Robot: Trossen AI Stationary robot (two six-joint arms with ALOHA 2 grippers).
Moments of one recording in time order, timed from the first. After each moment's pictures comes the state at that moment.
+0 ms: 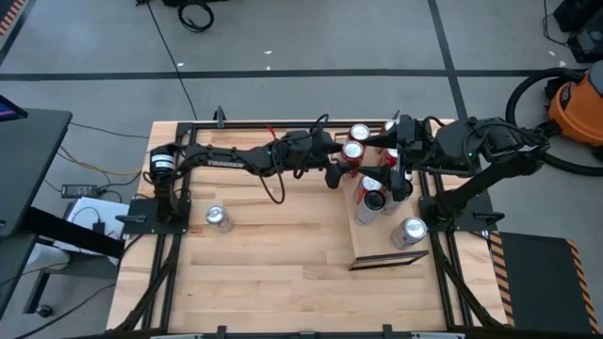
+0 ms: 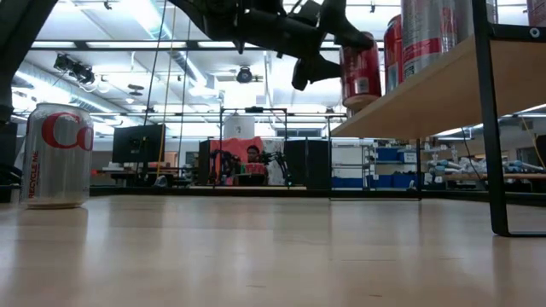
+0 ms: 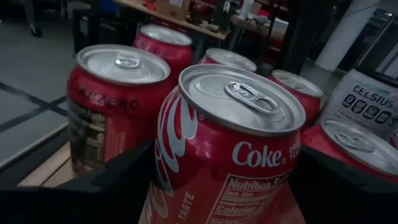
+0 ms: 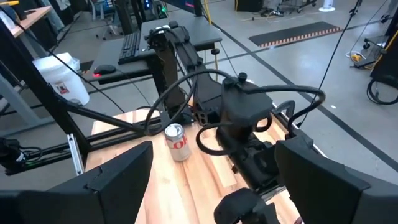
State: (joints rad) left arm 0.17 1.89 1.41 0.36 -0.02 -0.29; right arm 0.32 1.25 1.80 -0.91 0.51 0.34
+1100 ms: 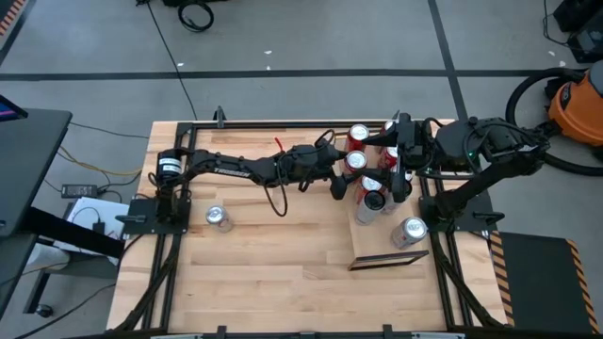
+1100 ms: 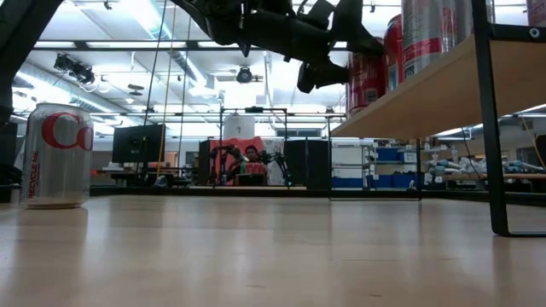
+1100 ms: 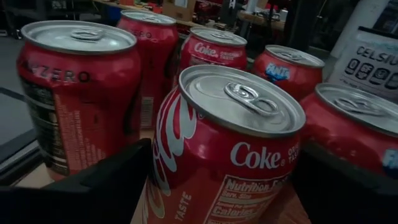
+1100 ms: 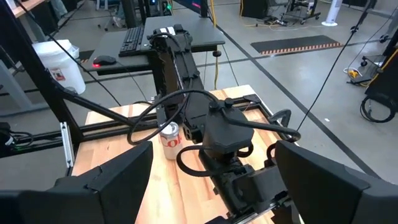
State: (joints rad) left arm 0.11 1.94 1.41 0.41 -0.14 -0.21; right arm 0.32 1.25 1.80 -0.91 0.50 0.24
